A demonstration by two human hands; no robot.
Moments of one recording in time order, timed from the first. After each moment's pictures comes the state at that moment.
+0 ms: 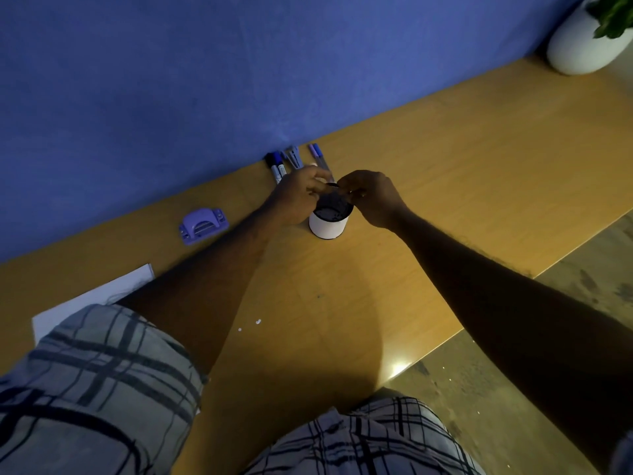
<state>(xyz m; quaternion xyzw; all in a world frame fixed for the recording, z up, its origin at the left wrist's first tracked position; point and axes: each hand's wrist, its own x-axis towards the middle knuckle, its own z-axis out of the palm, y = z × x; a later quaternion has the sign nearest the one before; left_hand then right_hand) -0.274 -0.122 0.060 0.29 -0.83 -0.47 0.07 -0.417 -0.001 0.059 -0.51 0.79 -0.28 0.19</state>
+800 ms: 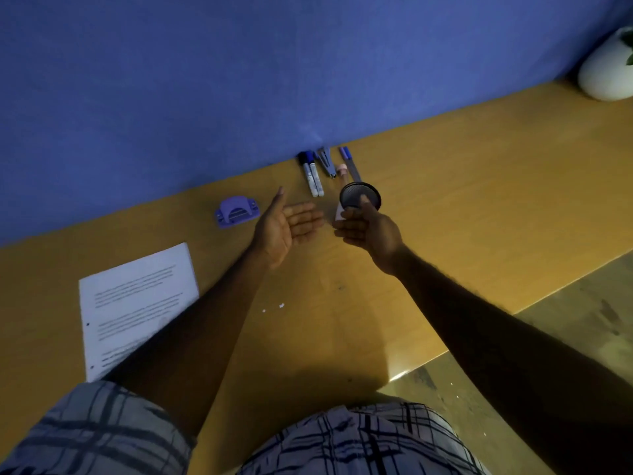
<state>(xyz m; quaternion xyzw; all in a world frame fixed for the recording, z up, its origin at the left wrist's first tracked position) -0.165 -0.086 0.051 0.36 -0.43 -0.81 0.18 -0.330 0.025 0.044 -0.17 0.63 -0.54 0.53</state>
